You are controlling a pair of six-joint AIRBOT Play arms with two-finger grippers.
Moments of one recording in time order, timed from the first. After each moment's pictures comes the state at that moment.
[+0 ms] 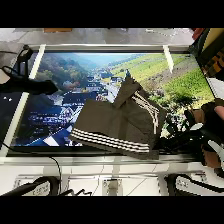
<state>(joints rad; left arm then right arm) 0.15 -1.28 1.39 1.19 -1.21 -1.26 -0.38 -1.32 0.50 -0.96 1.34 0.98</state>
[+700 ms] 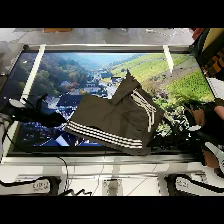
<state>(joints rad) 0.32 -1.47 0.96 0.92 -1.30 -0.99 -0.34 -1.32 0.46 -0.70 1.36 0.81</state>
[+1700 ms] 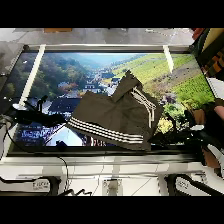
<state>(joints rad) 0.35 -1.51 0.95 0.90 -1.18 -0.91 -0.34 -1.23 0.46 -0.68 1.29 0.78</state>
